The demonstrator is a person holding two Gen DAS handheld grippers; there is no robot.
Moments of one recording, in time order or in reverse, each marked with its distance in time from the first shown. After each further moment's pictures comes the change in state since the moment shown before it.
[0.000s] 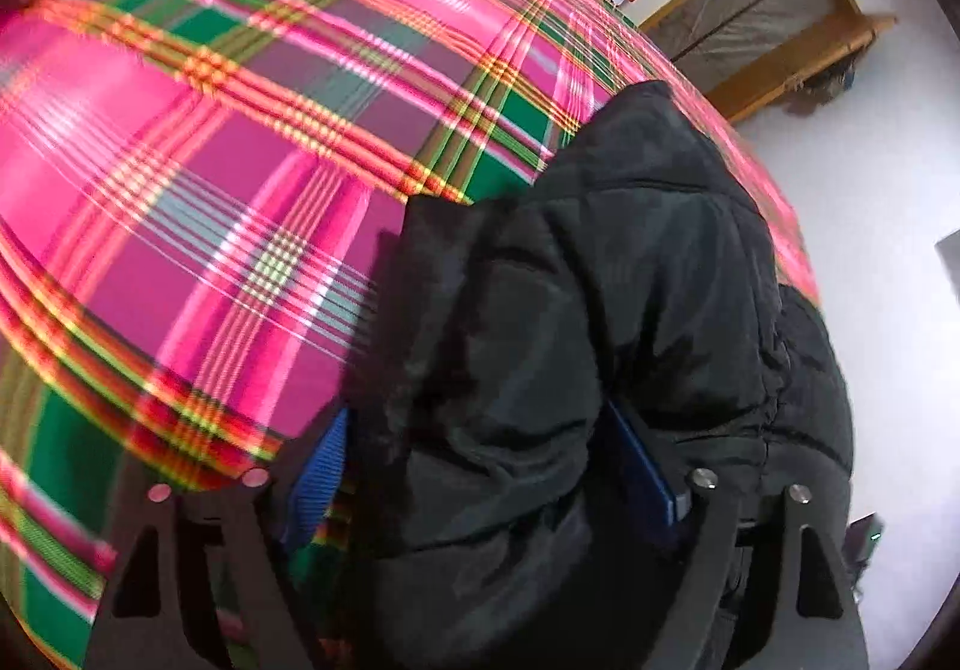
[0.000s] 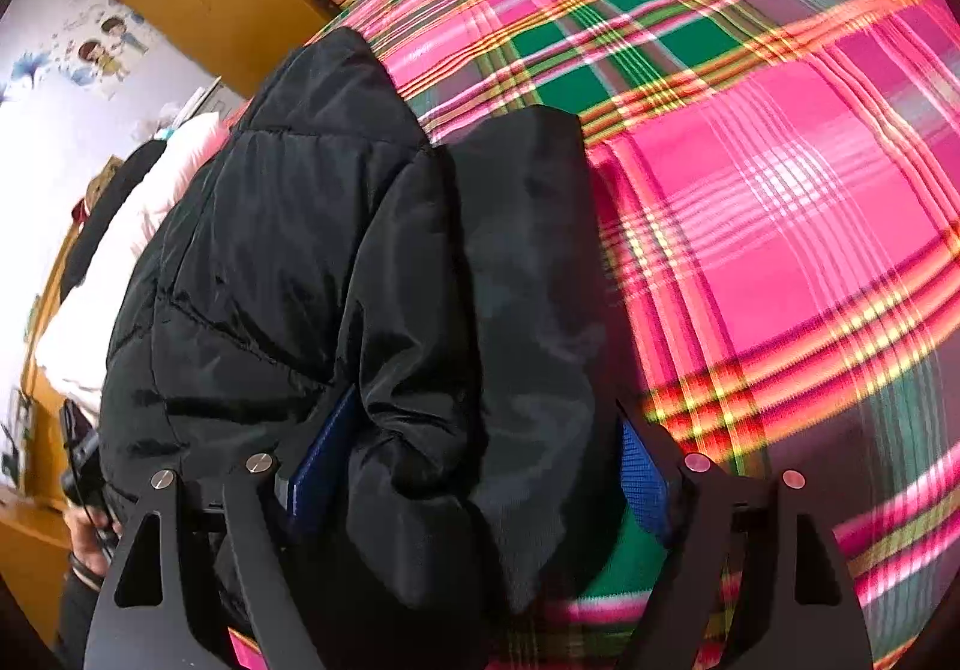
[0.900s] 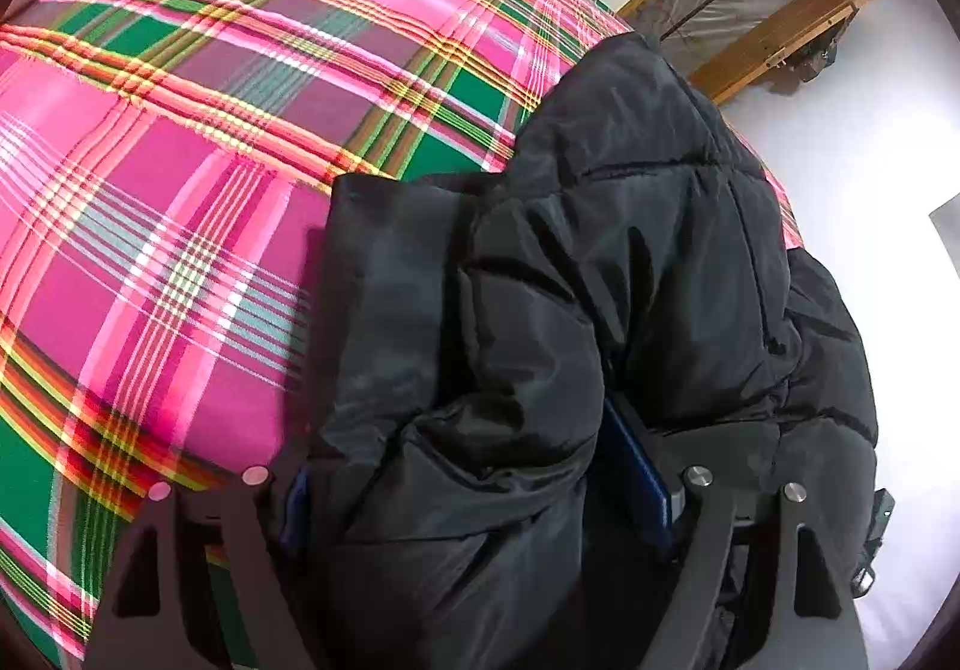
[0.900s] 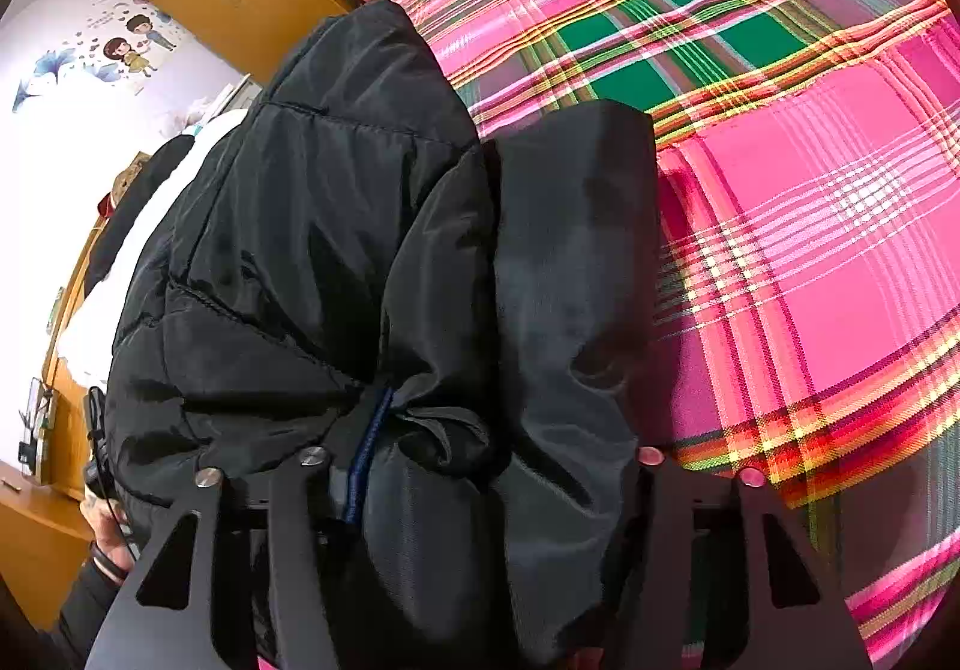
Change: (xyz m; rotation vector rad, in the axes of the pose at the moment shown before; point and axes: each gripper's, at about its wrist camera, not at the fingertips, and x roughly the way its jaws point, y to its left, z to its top) left arm 0.020 -0.032 -0.001 0.062 0.012 0.001; right arm 0.012 0.003 0.003 -0.007 -0.001 0.087
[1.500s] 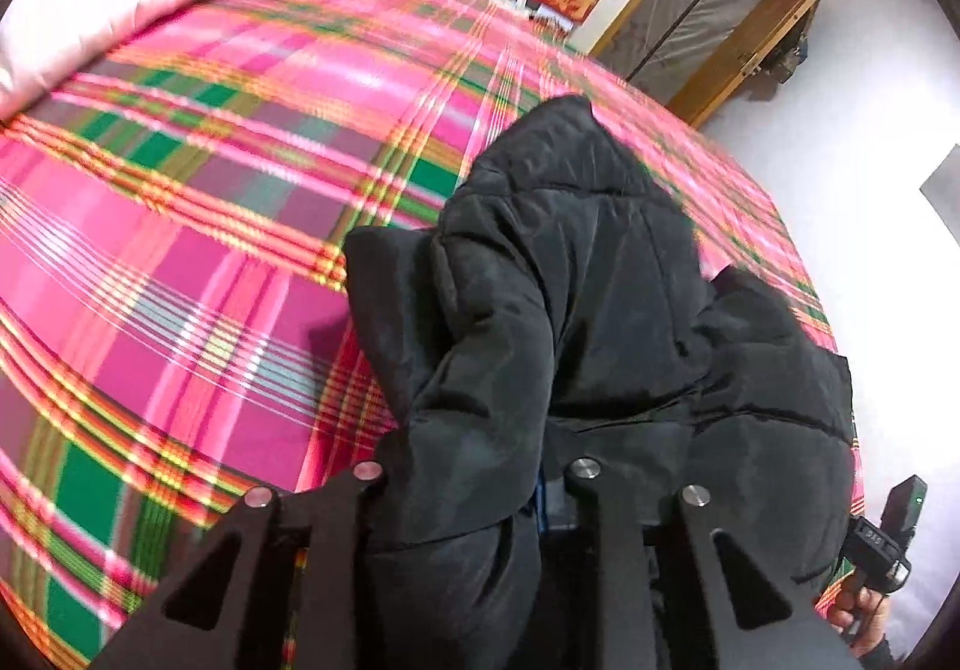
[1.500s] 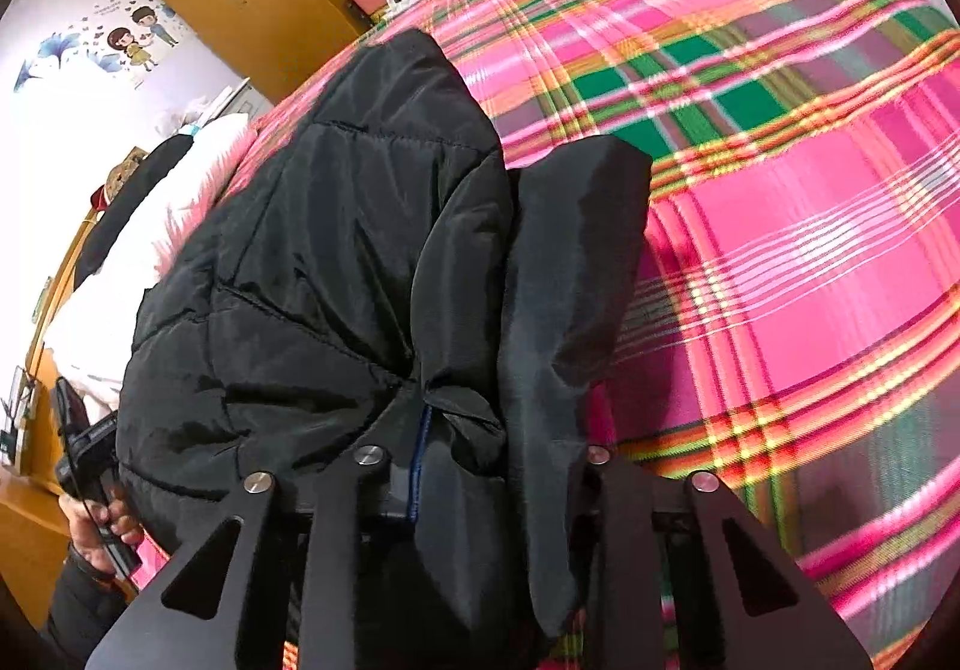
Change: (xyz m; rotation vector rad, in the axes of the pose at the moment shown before) left arm -0.059 -0.022 -0.008 0.107 -0.154 0.052; right arm -0.034 0.030 0.003 -0.048 -0.057 -0.060
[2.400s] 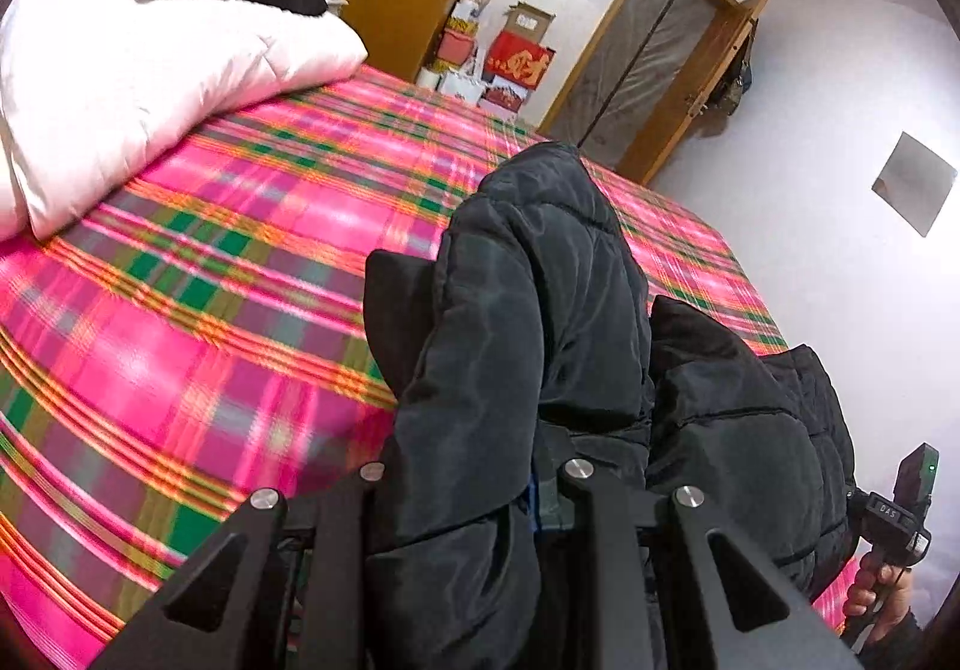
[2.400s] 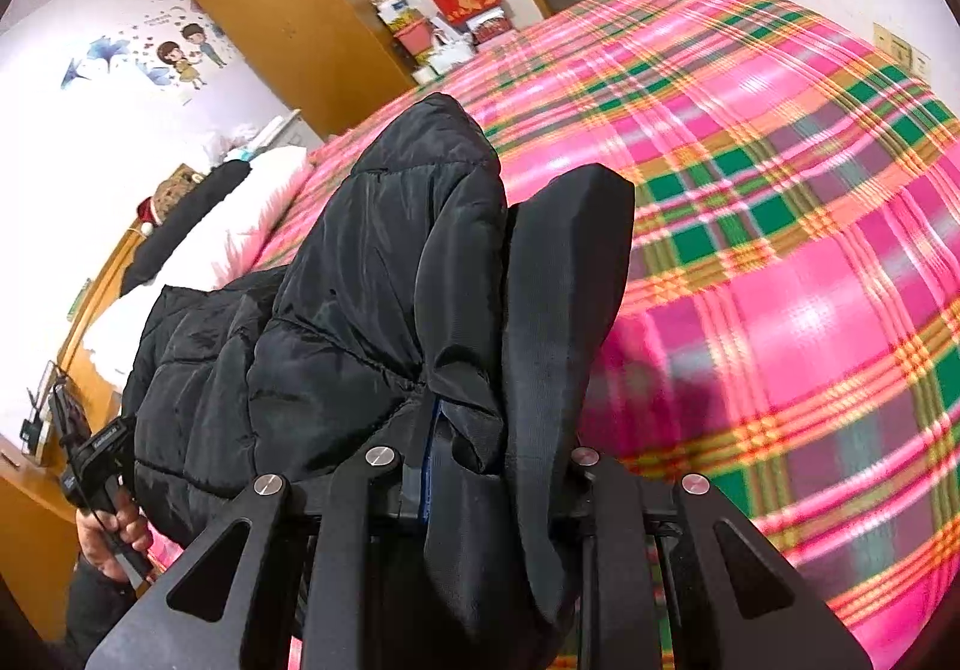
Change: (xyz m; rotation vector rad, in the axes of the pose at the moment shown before) left arm -0.104 -0.021 0.037 0.097 -0.167 -0.034; right arm -0.055 0.069 0.018 -0.057 -0.099 0.081
